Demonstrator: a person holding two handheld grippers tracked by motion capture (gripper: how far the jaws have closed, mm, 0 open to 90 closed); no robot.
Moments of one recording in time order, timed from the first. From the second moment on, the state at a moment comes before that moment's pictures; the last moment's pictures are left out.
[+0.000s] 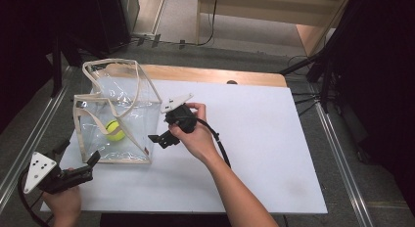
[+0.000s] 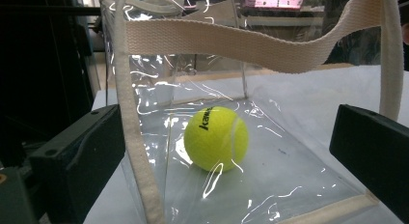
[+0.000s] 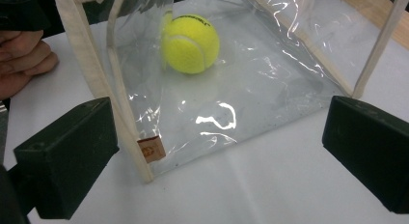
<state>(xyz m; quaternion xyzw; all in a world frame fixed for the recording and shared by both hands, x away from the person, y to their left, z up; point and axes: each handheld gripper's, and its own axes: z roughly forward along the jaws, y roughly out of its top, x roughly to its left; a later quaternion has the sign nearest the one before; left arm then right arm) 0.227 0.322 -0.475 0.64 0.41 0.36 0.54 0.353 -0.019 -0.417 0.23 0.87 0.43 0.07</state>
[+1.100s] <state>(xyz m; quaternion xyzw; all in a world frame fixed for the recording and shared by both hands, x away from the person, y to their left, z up) 0.225 0.323 -0.474 0.64 0.41 0.36 0.54 0.320 -0.095 -0.476 0.27 0.84 0.46 0.10</state>
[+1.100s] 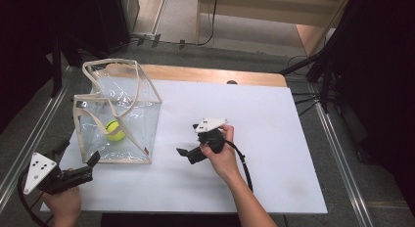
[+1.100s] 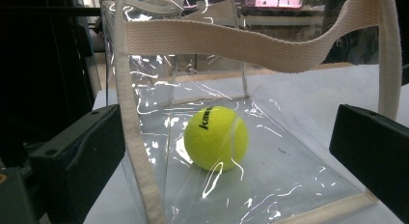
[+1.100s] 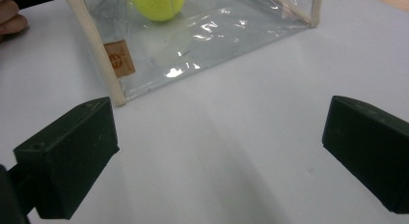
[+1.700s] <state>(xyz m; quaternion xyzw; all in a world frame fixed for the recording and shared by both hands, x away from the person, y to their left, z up) 0.226 0.323 -0.474 0.64 0.41 0.36 0.54 0.296 -0.152 -0.487 0.32 0.82 0.46 0.12</state>
